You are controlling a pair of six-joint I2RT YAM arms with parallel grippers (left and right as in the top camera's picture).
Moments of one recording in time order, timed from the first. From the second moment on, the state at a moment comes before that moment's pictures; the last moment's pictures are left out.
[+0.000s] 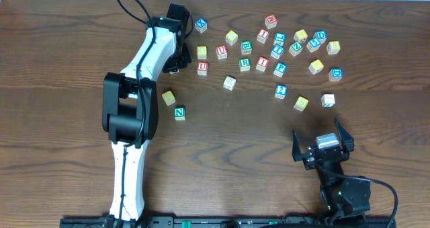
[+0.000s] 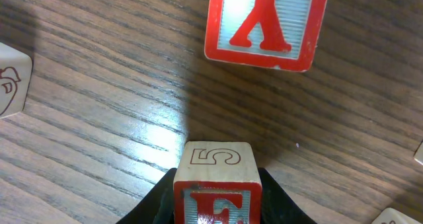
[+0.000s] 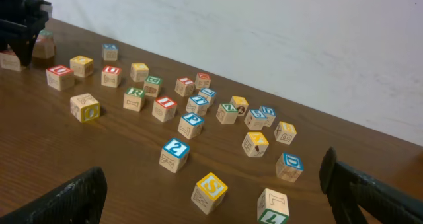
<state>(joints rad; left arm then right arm) -0.22 2.40 1.99 -1.03 -0.13 -0.54 0.17 0.01 0.01 -0.07 -0.03 -0.27</state>
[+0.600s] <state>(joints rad) -0.22 2.32 1.99 -1.08 -0.05 -0.42 0.17 0.01 0.01 -0.07 -0.03 -0.27</state>
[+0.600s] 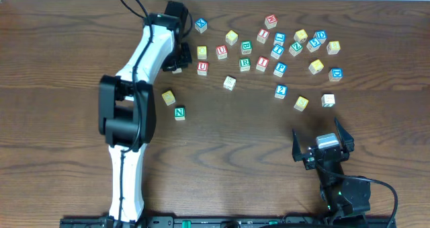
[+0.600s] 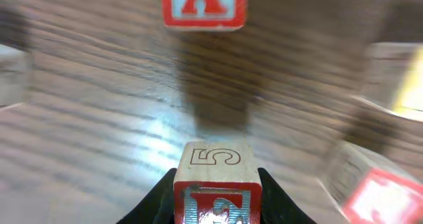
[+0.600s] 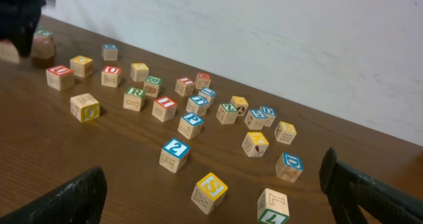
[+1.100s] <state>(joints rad) -0.24 1.87 1.99 -1.27 -0.04 -0.32 0.17 0.01 0.01 -0.07 -0.03 -0.27</state>
